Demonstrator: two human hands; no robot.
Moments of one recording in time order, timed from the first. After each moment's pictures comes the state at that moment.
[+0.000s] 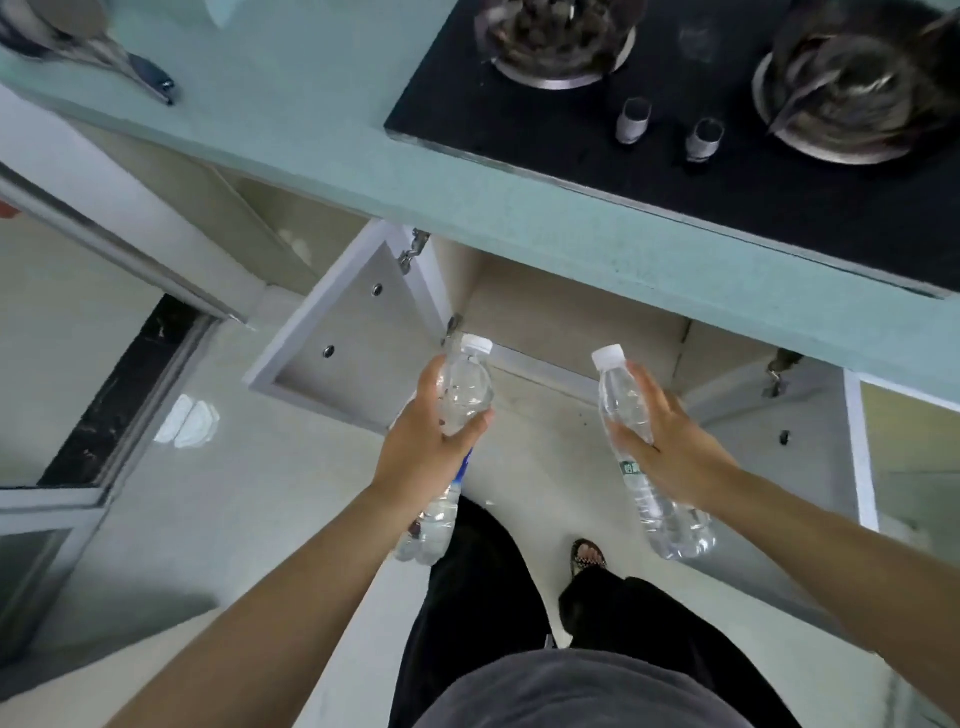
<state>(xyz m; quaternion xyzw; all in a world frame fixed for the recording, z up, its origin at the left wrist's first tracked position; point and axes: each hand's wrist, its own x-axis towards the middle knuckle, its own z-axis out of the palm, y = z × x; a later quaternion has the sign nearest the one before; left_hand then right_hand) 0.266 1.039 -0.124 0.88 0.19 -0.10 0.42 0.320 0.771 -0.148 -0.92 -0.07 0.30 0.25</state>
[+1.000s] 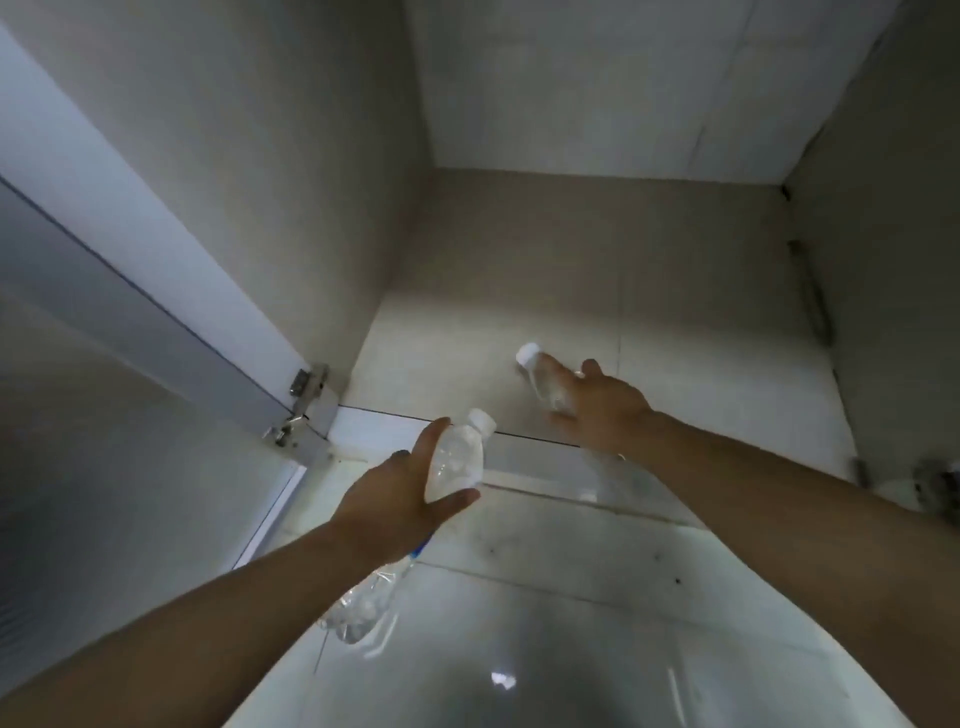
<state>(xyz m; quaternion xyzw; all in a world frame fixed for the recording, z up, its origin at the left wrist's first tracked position) 0.517 1.067 -0.779 0.96 -0.03 -0.18 0.23 0.616 0.822 -0.808 -0.96 -0.13 0.19 0.14</state>
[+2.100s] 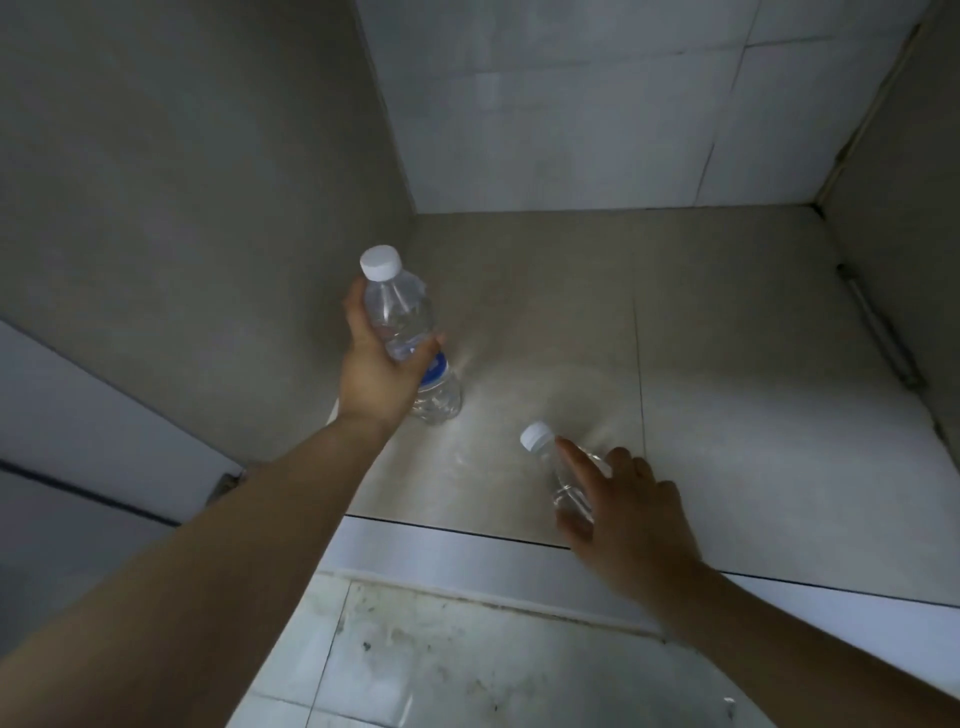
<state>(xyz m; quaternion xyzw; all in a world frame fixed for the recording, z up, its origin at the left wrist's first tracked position) 0.722 1.038 -0.795 0.85 0.06 0.13 0.51 0.614 0.824 -0.870 -0.99 -0.06 -0.02 0.12</state>
